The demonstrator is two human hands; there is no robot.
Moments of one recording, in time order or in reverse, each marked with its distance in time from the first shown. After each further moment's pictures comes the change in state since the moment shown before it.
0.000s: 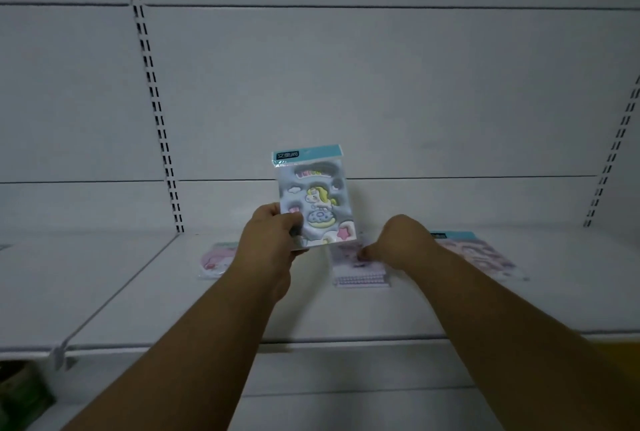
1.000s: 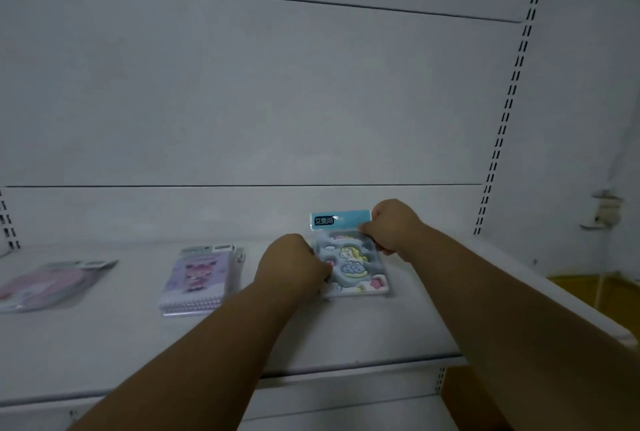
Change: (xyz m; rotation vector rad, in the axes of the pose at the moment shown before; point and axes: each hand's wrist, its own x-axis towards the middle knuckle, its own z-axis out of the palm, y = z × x) left_hand 0.013 -0.111 0.211 1.093 -0.153 0.173; right_hand 0.076 0.179 -0.105 0.140 0.072 0.033
